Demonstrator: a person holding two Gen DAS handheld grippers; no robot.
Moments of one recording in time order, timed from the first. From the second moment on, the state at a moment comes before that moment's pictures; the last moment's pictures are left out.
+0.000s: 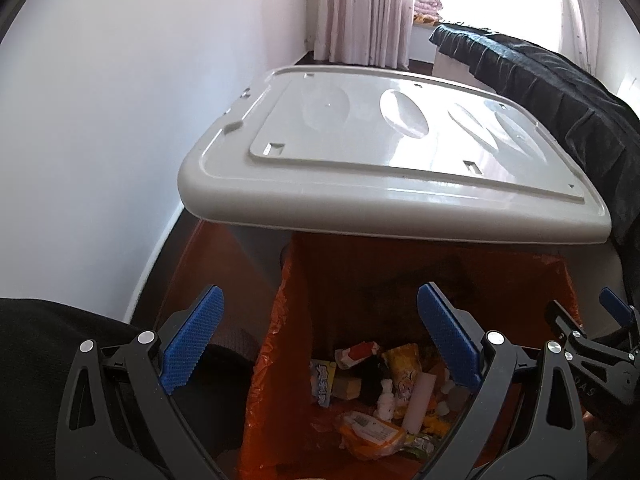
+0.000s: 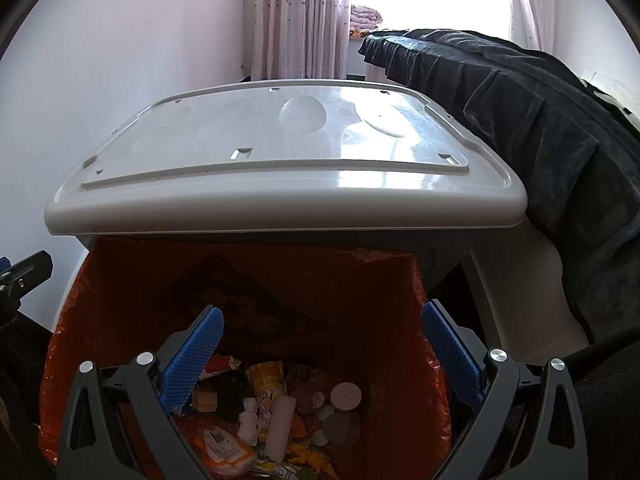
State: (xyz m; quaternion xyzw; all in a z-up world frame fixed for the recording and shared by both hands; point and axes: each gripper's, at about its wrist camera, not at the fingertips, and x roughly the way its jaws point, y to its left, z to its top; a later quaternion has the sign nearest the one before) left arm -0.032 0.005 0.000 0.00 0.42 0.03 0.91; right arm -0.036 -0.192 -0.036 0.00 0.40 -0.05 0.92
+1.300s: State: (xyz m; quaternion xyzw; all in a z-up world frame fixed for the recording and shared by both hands) left arm -0.039 -0.011 -0.009 0.03 0.42 0.01 0.91; right arm -0.035 -0.191 -0.037 0.00 0.40 -0.04 0.91
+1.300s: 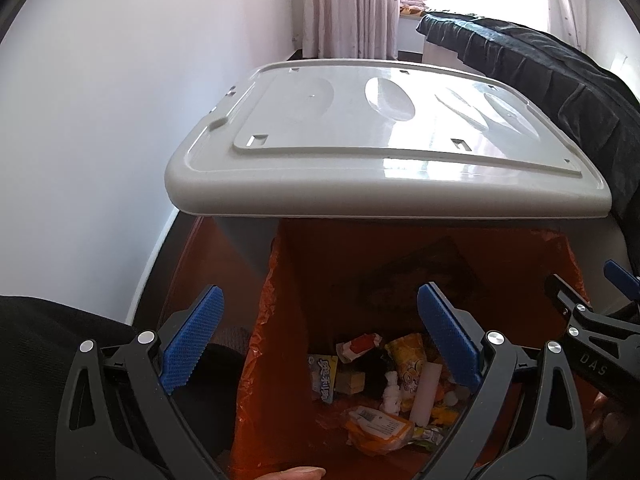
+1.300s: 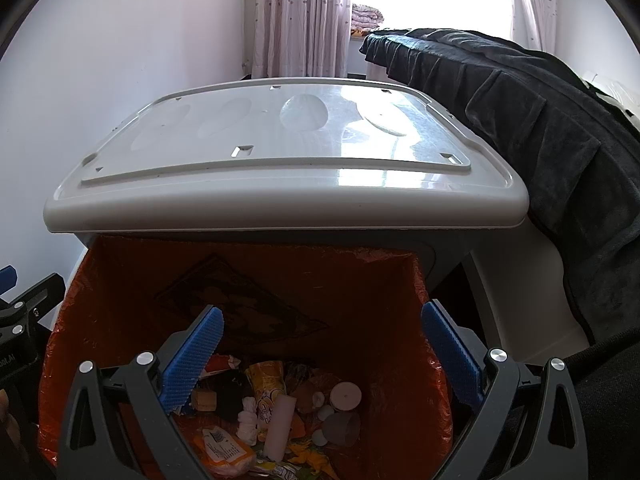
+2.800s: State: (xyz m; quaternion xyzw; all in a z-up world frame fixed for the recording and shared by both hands) left arm -0.040 -0.013 -0.012 0.04 0.42 0.01 0.91; right arm -0.034 -0.191 -0.040 0.00 0.40 -0.05 0.91
